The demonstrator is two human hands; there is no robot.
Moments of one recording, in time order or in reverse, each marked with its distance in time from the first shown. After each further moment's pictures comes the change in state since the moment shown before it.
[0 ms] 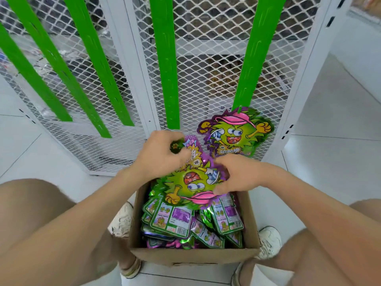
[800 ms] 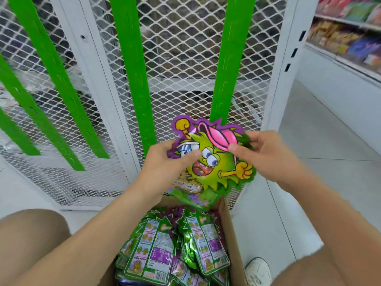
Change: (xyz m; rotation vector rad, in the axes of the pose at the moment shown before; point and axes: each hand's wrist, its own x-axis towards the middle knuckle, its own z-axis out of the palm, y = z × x) left_hand 0.046 0.077 0.018 -0.687 0.092 -0.315; right_hand -0.058 0.021 -0.094 0.701 0.707 -0.100
